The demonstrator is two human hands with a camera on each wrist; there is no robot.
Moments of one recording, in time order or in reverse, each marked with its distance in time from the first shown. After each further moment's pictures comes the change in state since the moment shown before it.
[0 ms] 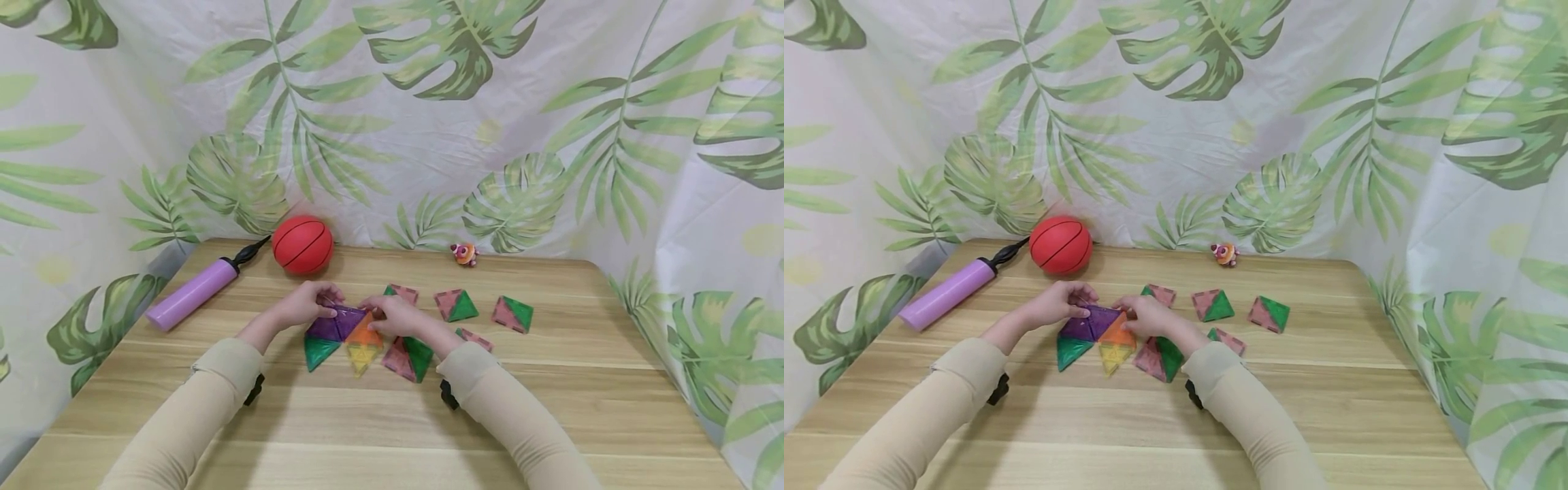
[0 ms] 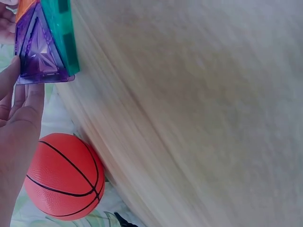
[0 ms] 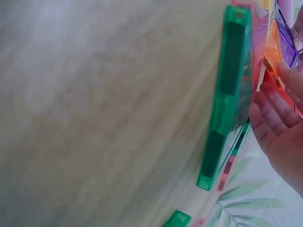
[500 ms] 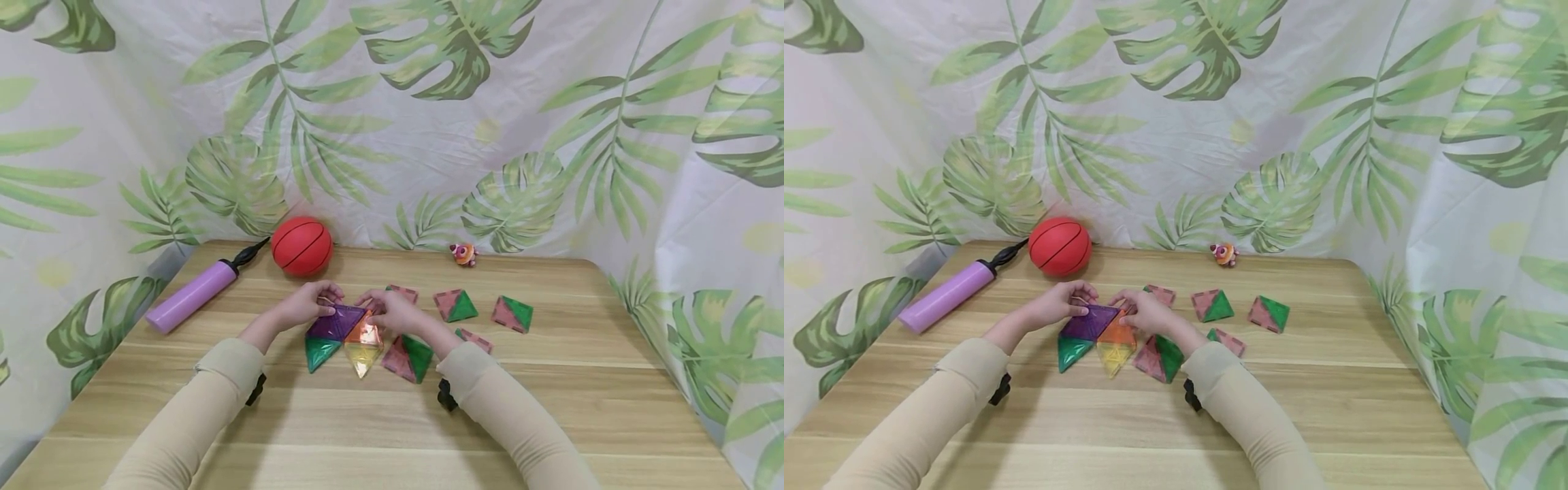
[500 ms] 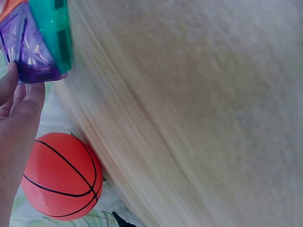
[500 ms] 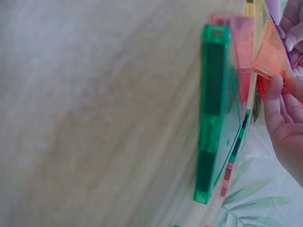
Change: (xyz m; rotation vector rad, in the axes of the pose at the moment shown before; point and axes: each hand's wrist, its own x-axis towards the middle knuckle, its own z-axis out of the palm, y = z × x) left_hand 0.002 0.004 0.001 -0.089 -0.024 -0.050; right_hand 0.001 -0.003 0.000 0.375 0.045 0.093
